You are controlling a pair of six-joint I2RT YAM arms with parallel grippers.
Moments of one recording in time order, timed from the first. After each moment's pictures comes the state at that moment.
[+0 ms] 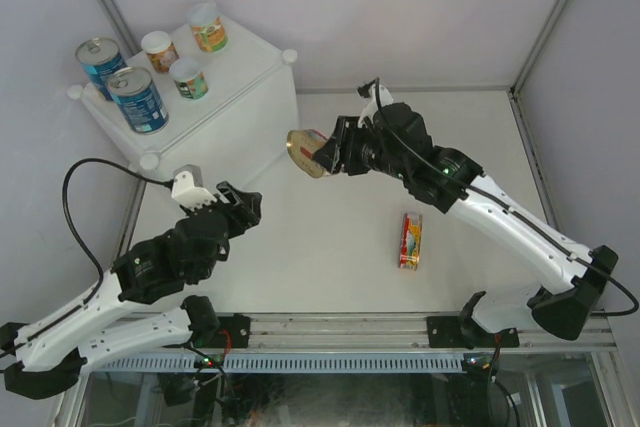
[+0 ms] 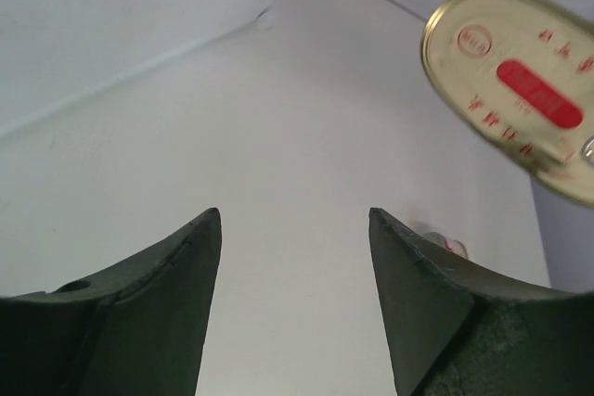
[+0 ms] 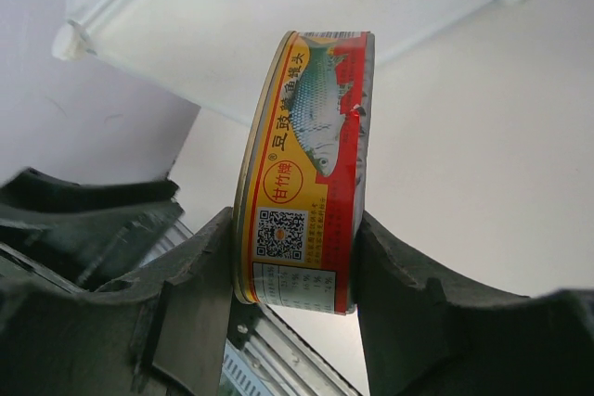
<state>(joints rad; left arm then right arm) -1.04 0.66 0.91 -0.72 -0.85 -0.96 0.82 1.32 1.44 -0.52 0.01 0.62</state>
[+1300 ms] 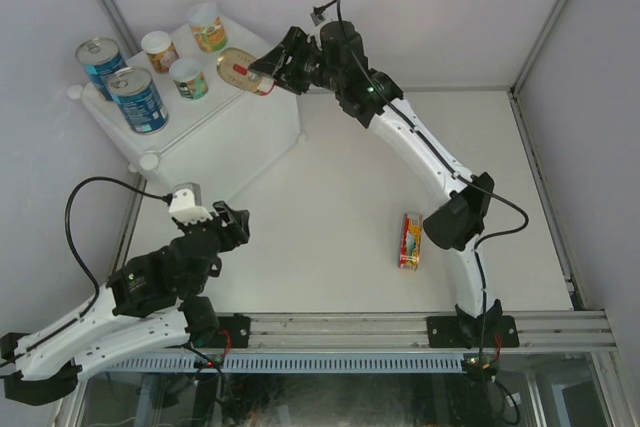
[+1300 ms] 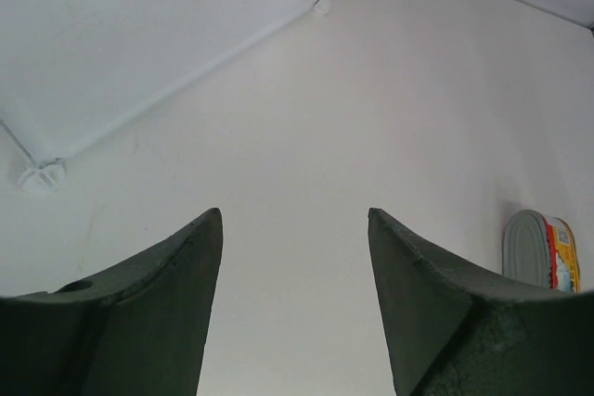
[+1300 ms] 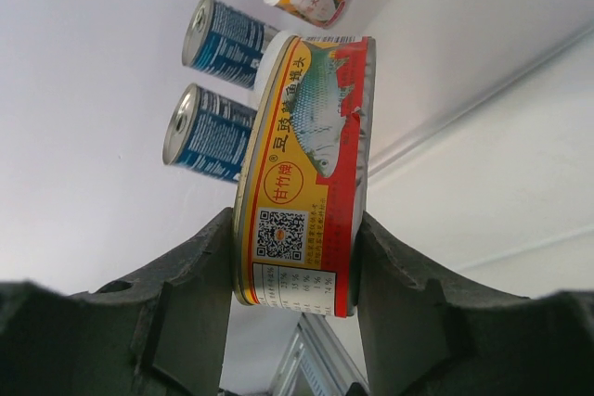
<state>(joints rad) -1.06 0.51 0.77 -0.77 -0.90 -0.81 0.68 2.09 2.38 -0.43 -0.27 0.97</state>
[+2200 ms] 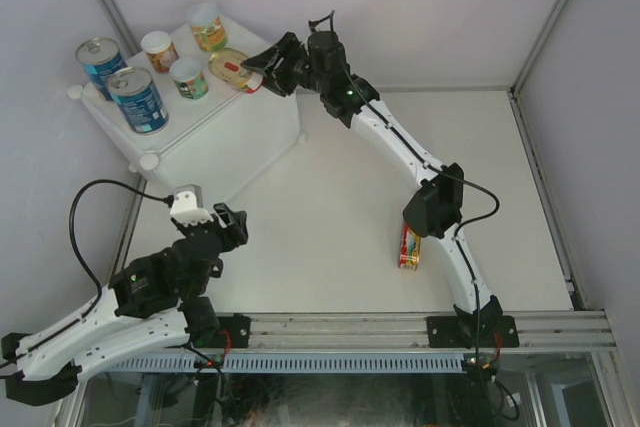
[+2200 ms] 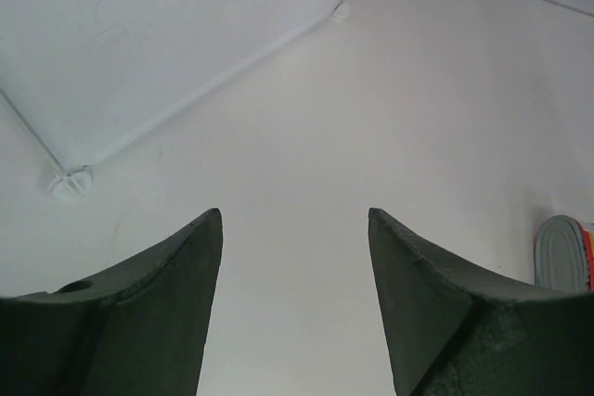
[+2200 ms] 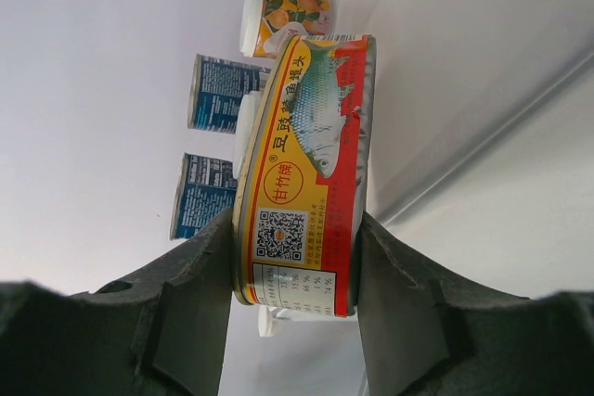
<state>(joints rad) -1.06 0.48 0.73 -0.76 -0.94 -0.77 0.66 2.33 2.53 -0.30 -0.30 1.24</state>
